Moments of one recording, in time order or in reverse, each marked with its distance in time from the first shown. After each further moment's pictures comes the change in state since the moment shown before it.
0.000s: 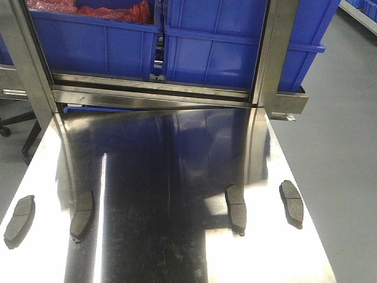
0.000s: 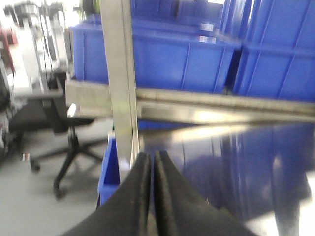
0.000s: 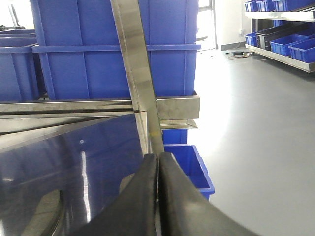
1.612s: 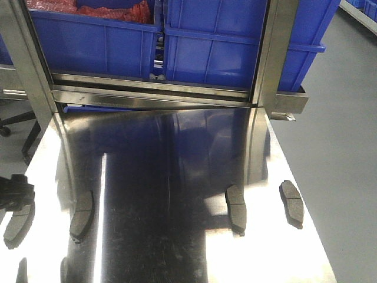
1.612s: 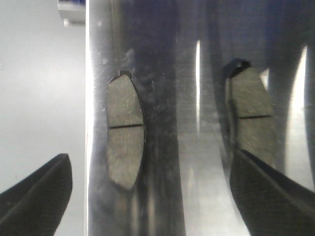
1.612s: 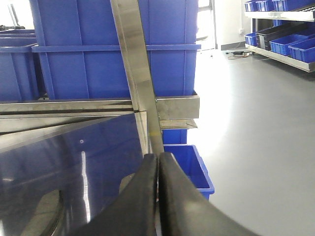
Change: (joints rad) left arm 0.000 1.085 -0.407 -0.088 0.271 0.046; right arm 0.000 0.000 0.000 0.000 0.000 0.000
